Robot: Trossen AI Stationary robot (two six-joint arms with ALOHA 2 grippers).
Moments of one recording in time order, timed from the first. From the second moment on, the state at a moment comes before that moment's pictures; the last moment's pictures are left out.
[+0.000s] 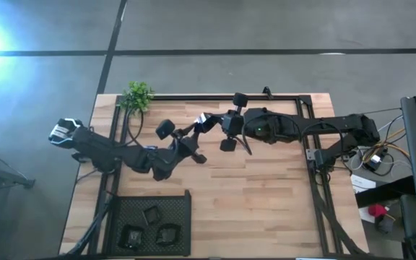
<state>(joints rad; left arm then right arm) -0.29 1.43 1.12 0.23 -1.26 0.44 0.02 1.49 1.39 -0.23 0.50 -0.40</state>
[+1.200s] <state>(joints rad) -0.26 1.43 1.11 0.23 -1.26 0.41 0.02 1.49 1.39 -0.23 0.50 -0.37</state>
